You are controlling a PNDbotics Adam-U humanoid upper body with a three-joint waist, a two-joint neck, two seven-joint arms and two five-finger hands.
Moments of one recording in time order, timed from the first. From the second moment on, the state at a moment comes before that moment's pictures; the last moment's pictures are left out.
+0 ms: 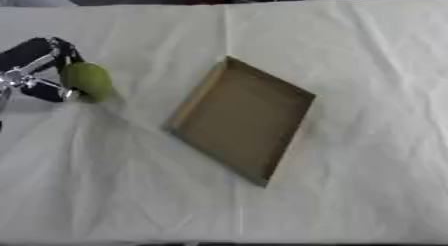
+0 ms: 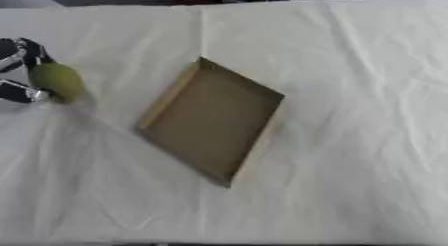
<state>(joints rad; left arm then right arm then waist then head) -0.74 0.61 0.08 -0.92 -0.89 -0.60 -0.20 -0.44 -0.48 -0.41 -1.83 -0.04 -0.33 -0.09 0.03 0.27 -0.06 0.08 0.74</state>
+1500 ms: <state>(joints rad) -0.85 0.29 0.00 -1.30 -0.72 -0.57 -0.43 -0.48 -0.49 -0.41 -1.83 -0.03 -0.34 -0.11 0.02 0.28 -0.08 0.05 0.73</state>
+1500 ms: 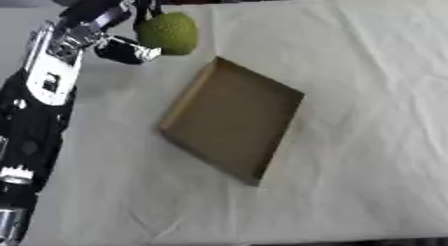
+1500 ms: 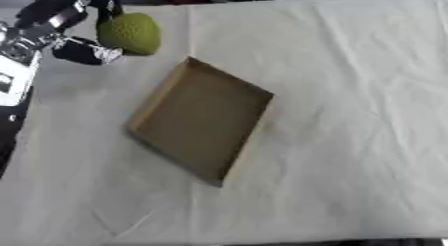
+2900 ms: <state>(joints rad) -0.83 0.11 0.03 -1.16 -1.20 -0.55 -0.22 -0.55 -0.54 -0.36 -1.71 -0.03 -0.43 -0.08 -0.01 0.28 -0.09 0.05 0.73</state>
